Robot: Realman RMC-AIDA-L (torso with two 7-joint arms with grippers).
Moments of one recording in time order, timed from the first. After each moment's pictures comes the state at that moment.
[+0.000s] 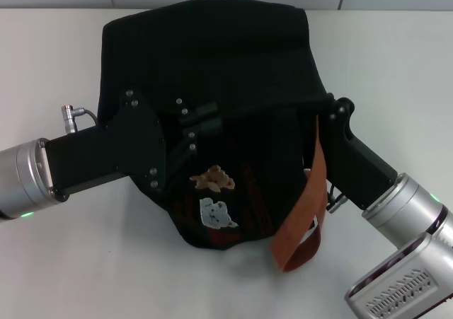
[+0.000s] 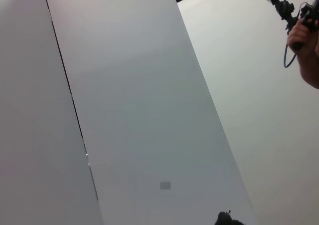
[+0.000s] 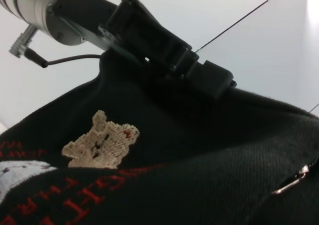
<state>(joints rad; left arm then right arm) -0.52 -2.08 0.56 0.31 1.82 1.91 -0.50 0.49 2.09 0.00 0.36 -2.04 -1.46 -0.84</state>
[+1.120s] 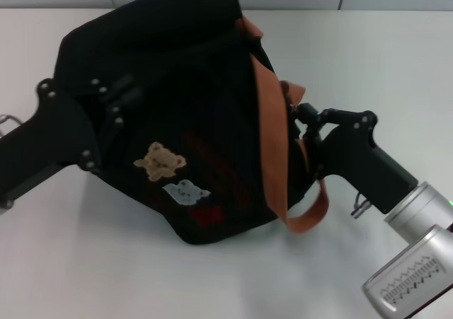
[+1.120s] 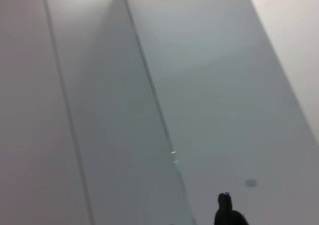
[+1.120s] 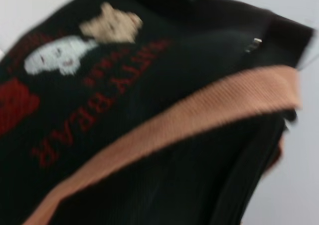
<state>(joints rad) -0.37 -2.06 0.55 0.32 1.63 1.91 -0.49 0.44 2.09 0.04 0.28 -2.03 -1.38 -0.78</state>
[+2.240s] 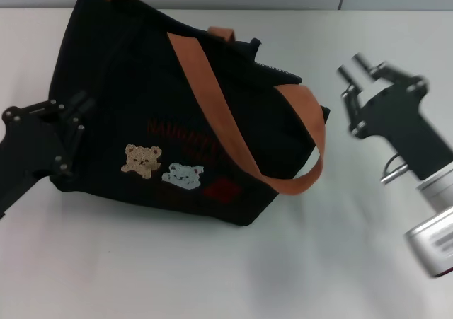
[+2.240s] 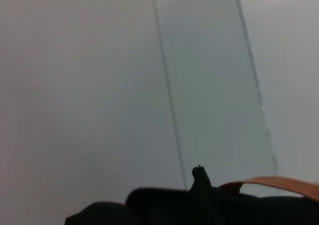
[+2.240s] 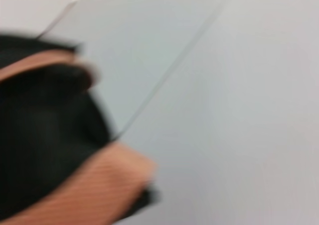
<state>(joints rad) -0.27 -2.07 0.45 0.26 1.61 1.73 -0.49 0.43 2.09 0.21 0.24 -2.03 -1.44 -0.50</state>
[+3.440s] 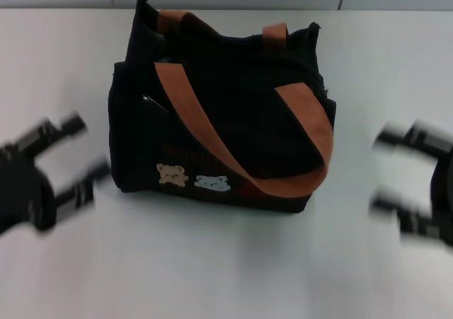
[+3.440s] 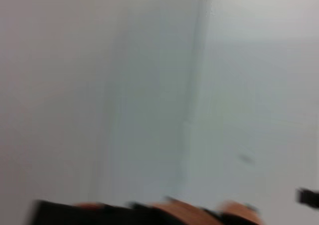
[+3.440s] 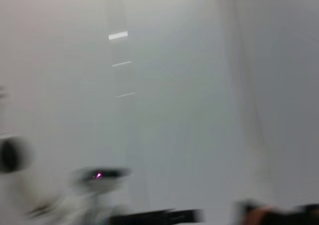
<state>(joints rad) -0.19 -2.01 0.68 0.37 1.56 1.90 -0.82 0.44 2.01 -0.32 -0.33 -2.16 -2.10 0.78</state>
